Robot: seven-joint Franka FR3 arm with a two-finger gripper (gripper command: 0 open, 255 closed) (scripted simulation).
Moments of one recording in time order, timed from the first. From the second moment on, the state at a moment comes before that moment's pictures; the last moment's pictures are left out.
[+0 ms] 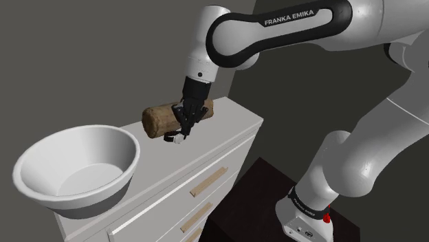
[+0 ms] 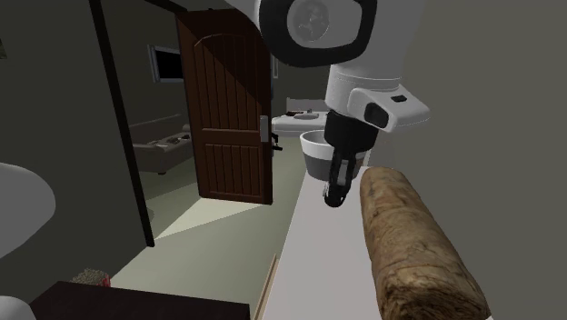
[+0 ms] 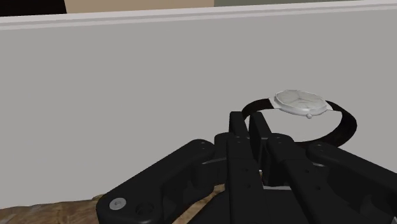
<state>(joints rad) 0.15 -0.20 0.26 -2.26 0.34 2.05 0.37</state>
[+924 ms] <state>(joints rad) 0.14 -0.25 0.25 -2.12 0.33 1.86 0.42</state>
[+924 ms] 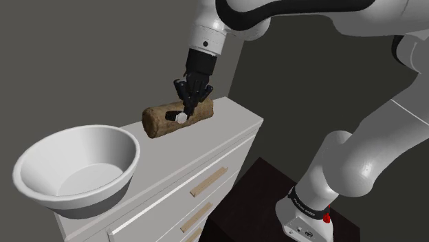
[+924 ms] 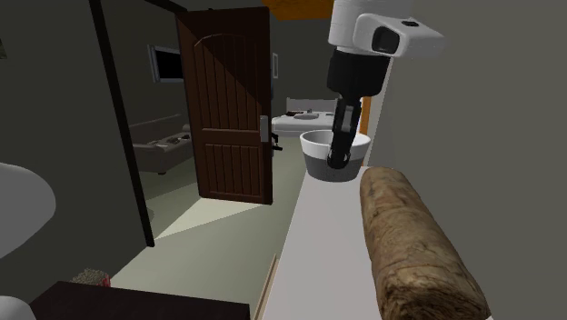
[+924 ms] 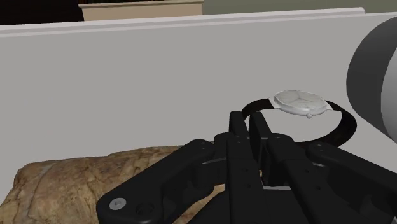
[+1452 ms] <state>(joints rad) 0.14 -0.26 0.24 -2.02 0.32 1.76 0.44</state>
